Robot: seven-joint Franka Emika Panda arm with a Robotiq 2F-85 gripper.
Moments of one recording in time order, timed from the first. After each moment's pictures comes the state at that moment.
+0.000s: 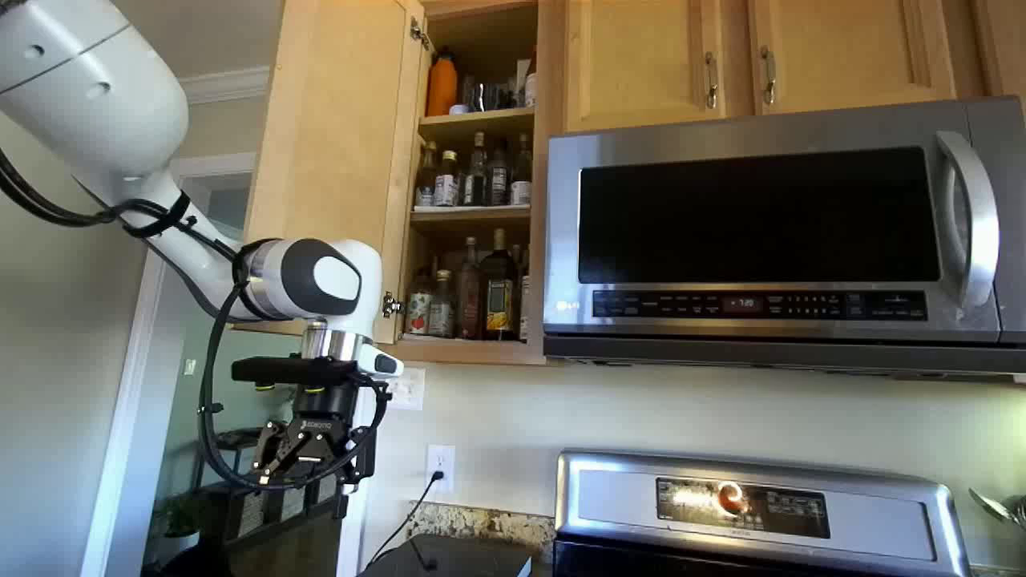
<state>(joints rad) 0.07 -0.41 0.02 -2.44 -0.02 1.92 -0.18</state>
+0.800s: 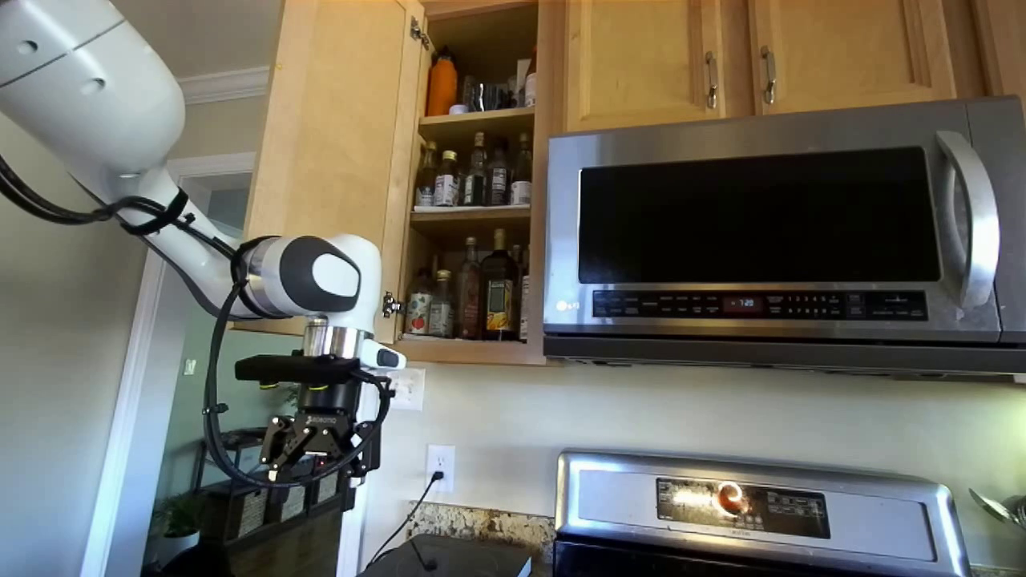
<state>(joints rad) 0.07 -0.42 0.02 -2.45 -0.02 1.96 -0.18</state>
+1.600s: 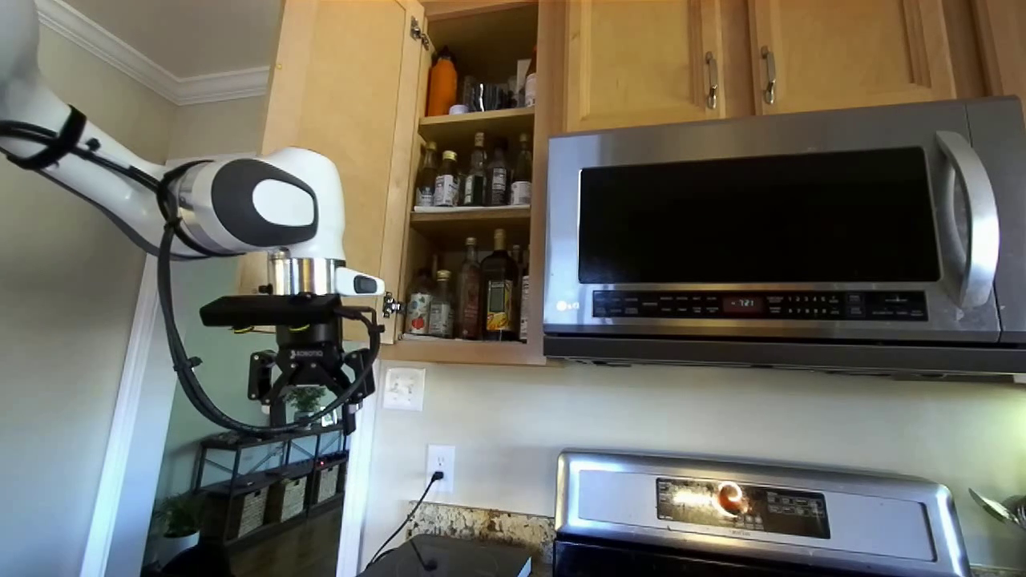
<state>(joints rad) 0.10 -0.73 0.00 -2.53 0.01 2.03 -0.28</state>
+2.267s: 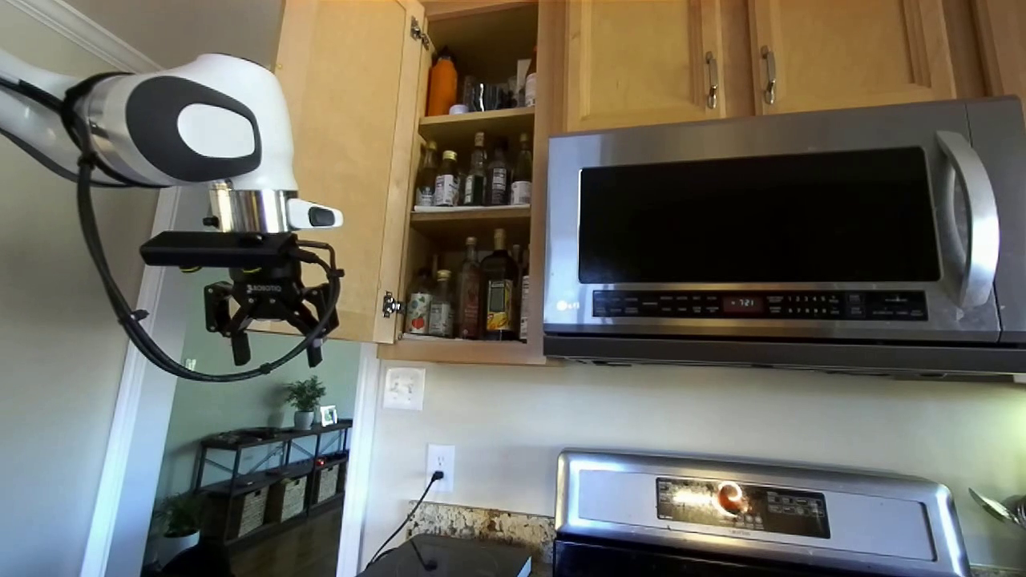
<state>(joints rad) 0.18 -0.95 -0.01 -2.54 0.10 2.03 -0.30</state>
